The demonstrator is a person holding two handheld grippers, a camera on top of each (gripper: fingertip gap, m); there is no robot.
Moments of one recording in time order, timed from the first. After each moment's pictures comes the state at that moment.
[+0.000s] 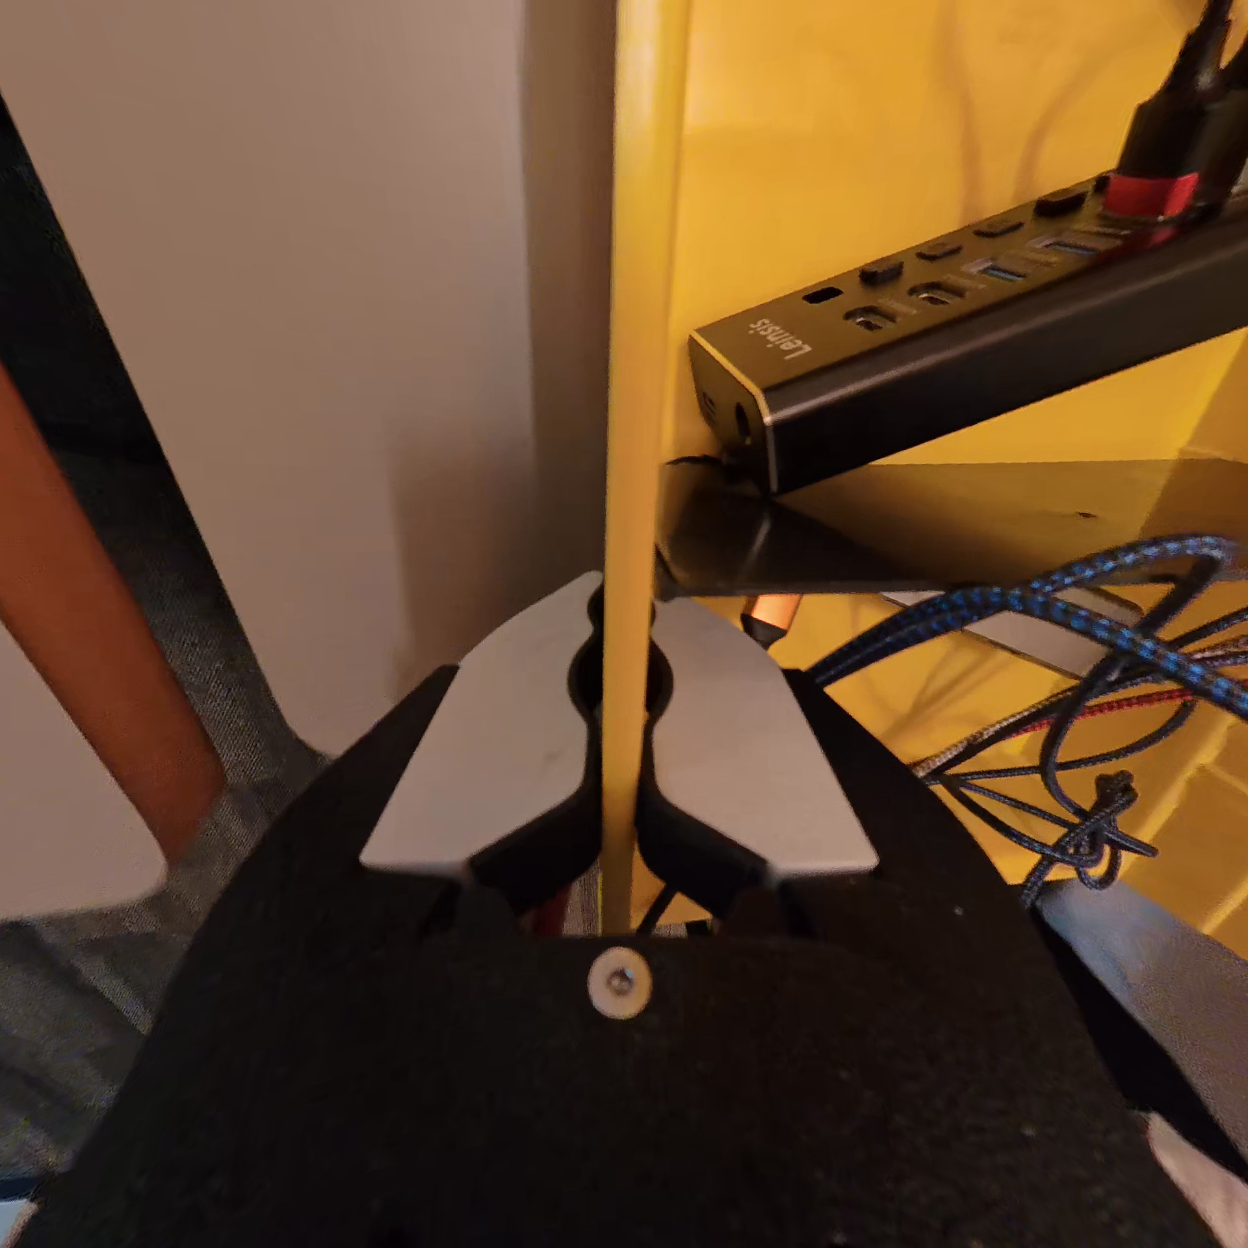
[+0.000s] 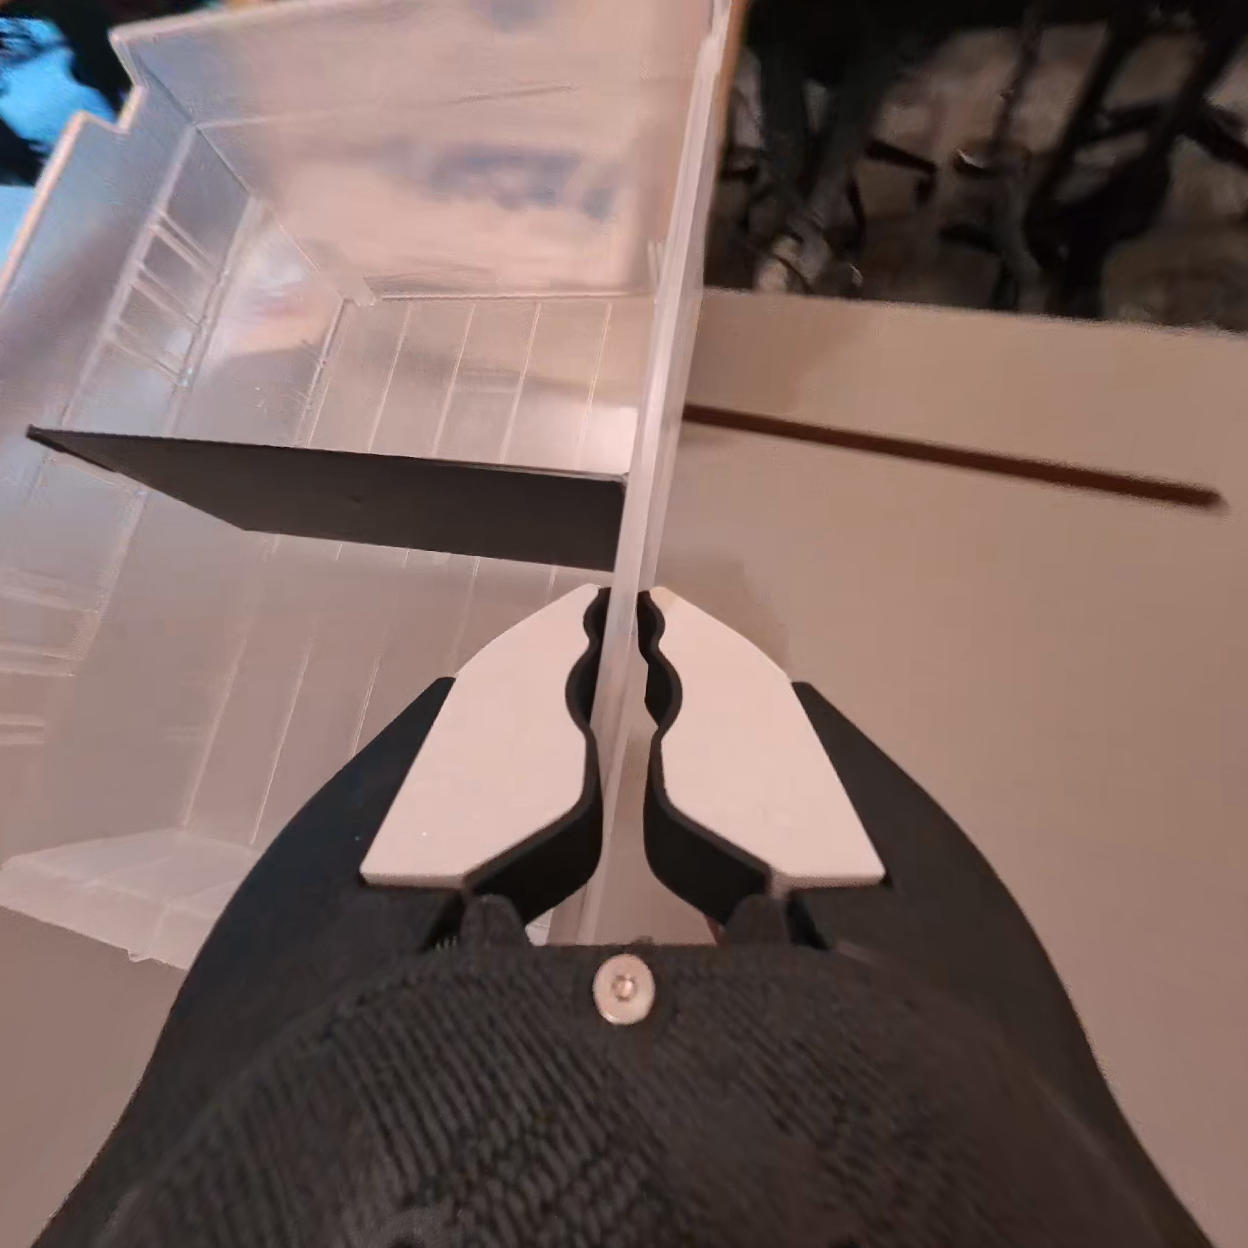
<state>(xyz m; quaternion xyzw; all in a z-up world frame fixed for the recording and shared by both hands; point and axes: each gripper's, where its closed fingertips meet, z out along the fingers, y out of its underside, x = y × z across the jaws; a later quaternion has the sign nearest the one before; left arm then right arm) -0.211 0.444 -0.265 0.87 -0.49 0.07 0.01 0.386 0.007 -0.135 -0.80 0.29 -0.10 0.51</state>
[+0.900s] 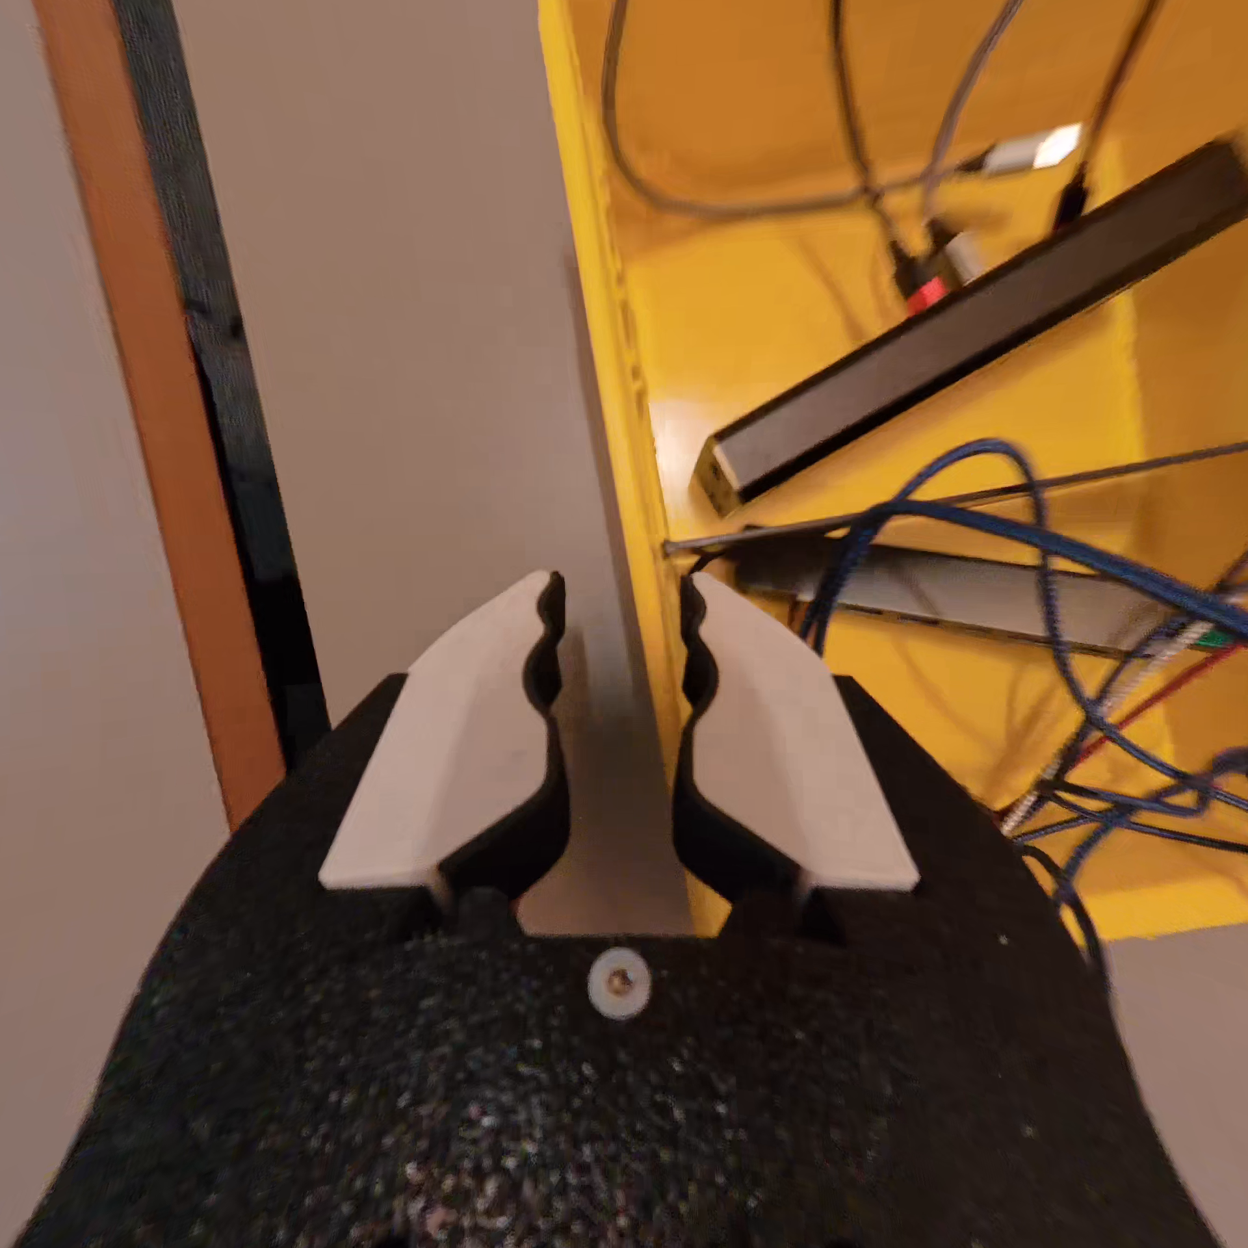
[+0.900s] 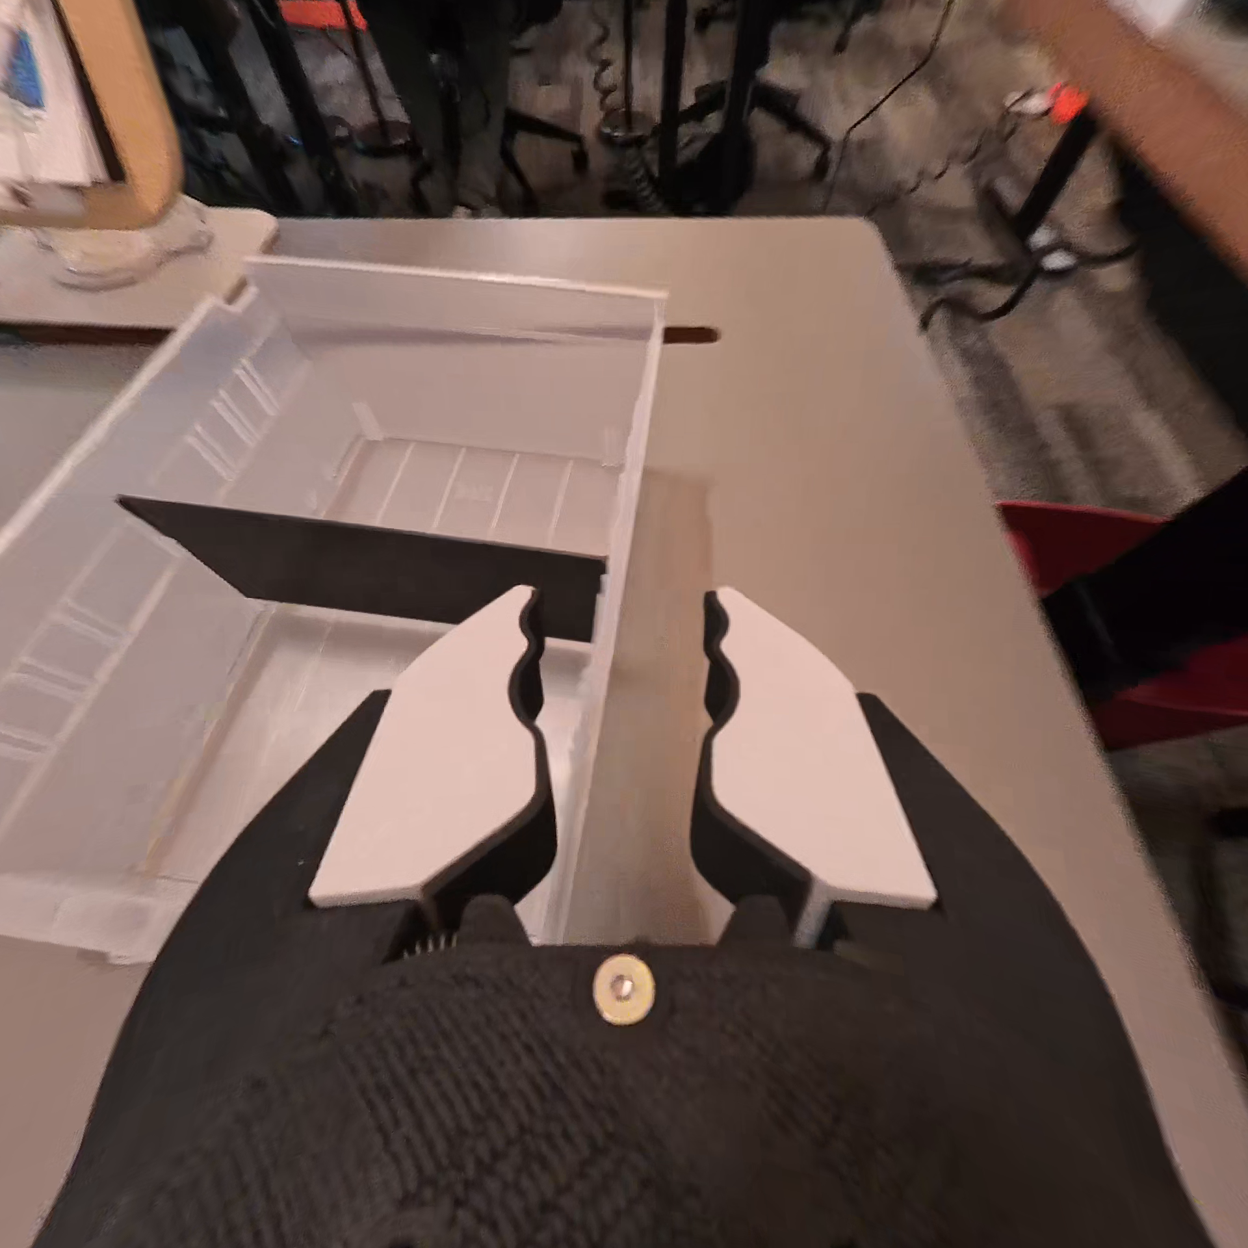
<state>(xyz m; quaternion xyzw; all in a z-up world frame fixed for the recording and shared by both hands) 0.050 0.585 -0.222 0.81 -0.54 0.11 -0.21 0.442 -0.169 -0.162 -0.76 0.42 -0.25 0.44</state>
